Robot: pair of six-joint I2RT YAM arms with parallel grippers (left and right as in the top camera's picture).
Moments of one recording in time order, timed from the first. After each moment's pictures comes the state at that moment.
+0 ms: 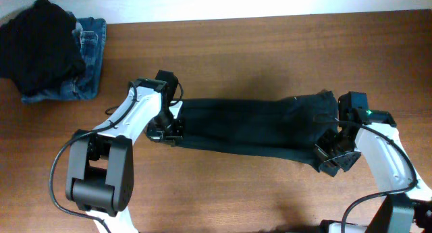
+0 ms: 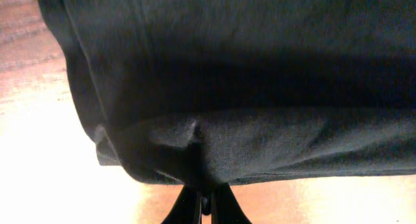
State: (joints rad) left arm -0.27 1.96 1.35 -1.09 0.15 -0.12; right arm -0.19 1.46 0.92 -1.06 -0.06 0.67
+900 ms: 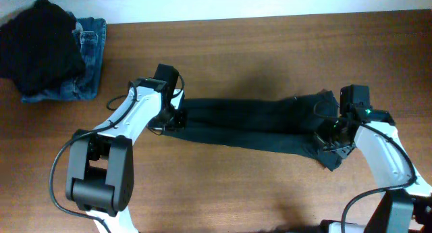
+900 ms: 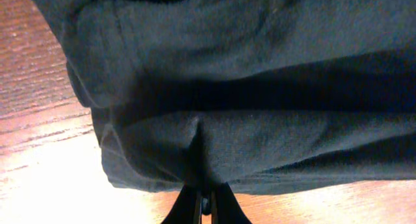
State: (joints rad) left arm -0.27 1.96 1.35 -0.92 0.10 -0.12; right arm -0.19 1.48 0.92 -0.85 -0.07 0.67
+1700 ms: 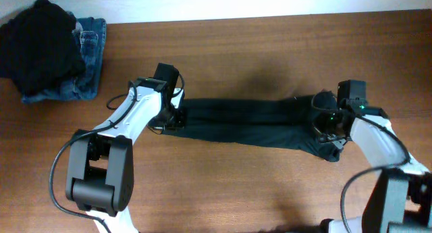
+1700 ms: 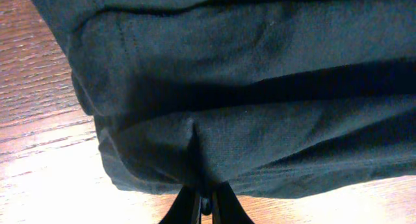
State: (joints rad) left arm -0.27 1.96 1.35 -0.91 0.10 -0.12; right arm -0.19 1.59 0.92 -0.66 -0.07 0.67
